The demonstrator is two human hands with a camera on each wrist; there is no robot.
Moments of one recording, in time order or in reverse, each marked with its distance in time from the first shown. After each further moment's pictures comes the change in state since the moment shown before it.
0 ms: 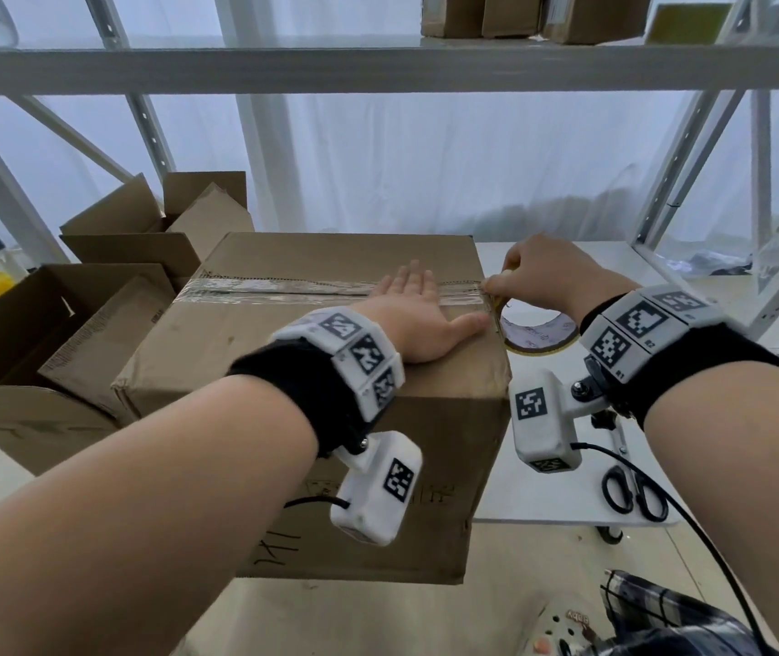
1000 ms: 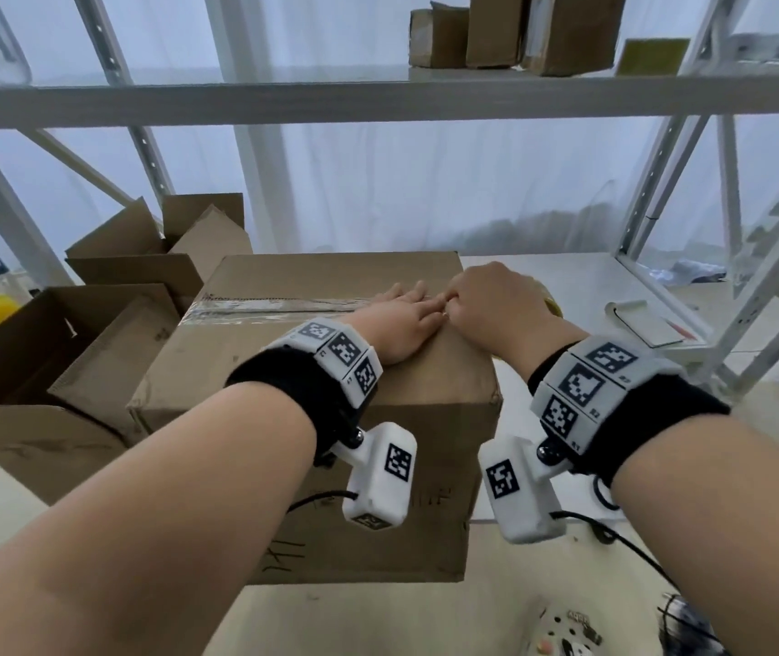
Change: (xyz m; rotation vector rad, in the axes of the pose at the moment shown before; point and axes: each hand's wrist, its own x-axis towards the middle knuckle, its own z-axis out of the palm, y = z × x) left_hand 0.001 -0.023 -0.005 -0.074 0.016 0.155; right_hand -0.036 -0.052 0.013 -0.175 0.151 -0.198
